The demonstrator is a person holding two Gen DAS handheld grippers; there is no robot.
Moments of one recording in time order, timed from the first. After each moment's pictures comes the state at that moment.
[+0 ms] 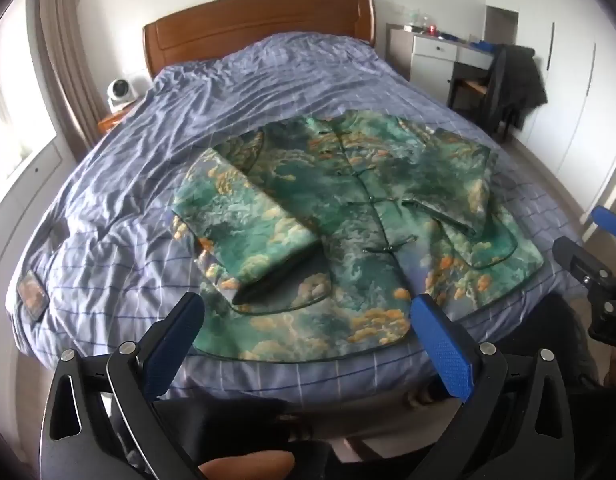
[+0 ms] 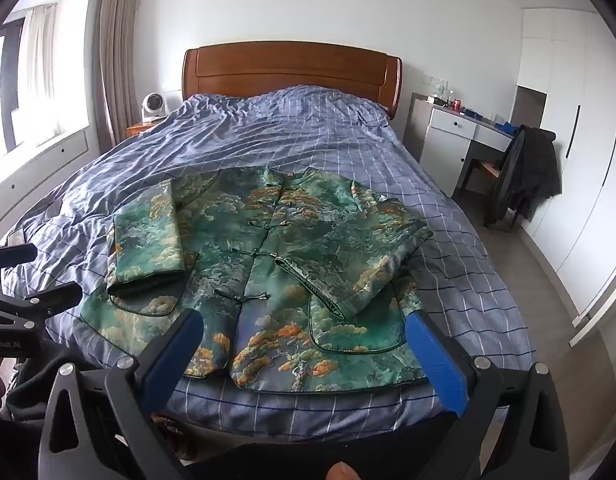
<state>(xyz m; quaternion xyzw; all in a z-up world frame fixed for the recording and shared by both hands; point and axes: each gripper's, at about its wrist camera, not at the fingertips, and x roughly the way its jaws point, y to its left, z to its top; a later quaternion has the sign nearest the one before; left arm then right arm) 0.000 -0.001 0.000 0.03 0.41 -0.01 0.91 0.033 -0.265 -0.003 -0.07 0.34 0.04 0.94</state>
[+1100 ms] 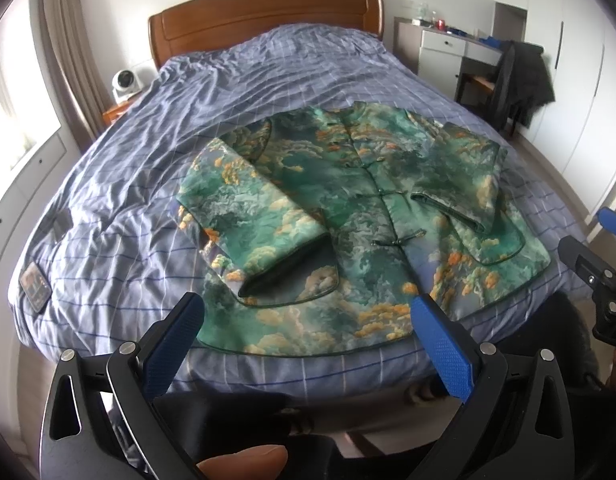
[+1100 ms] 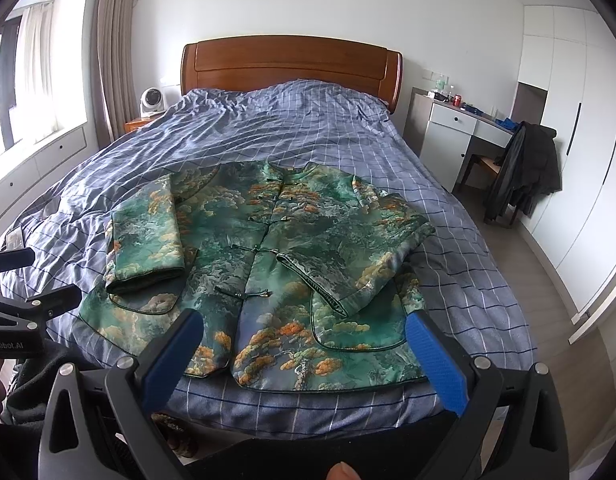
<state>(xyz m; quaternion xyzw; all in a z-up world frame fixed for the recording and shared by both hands) 0.004 0.007 -0.007 0.02 0.42 0.00 0.91 0.036 -0.262 -0.003 -0.08 0.34 0.03 0.94</state>
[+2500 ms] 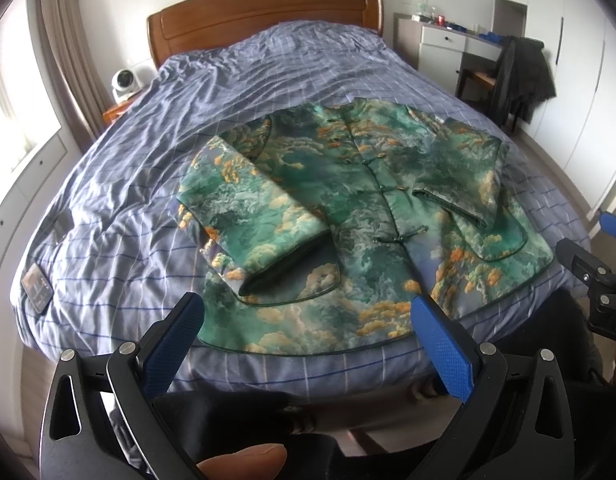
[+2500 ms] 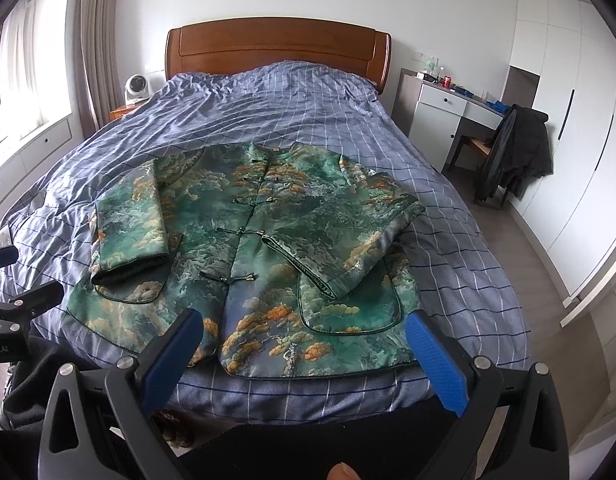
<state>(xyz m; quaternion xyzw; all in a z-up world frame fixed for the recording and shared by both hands) 0.005 0.004 -0.009 0.03 0.42 0.01 0.91 0.047 -0.266 -0.013 -0.07 0.37 0.01 0.92</state>
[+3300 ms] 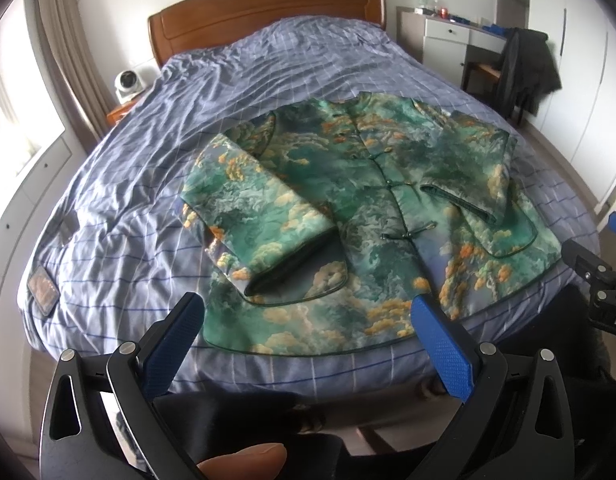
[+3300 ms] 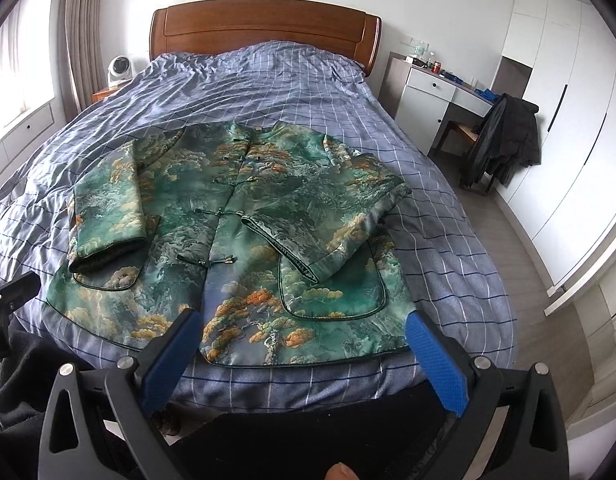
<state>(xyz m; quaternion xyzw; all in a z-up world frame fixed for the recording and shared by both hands) 0.012 0.004 -0.012 0.04 0.43 0.01 0.90 0.056 -0.269 -0.023 -0.09 0.40 -0.03 0.91</state>
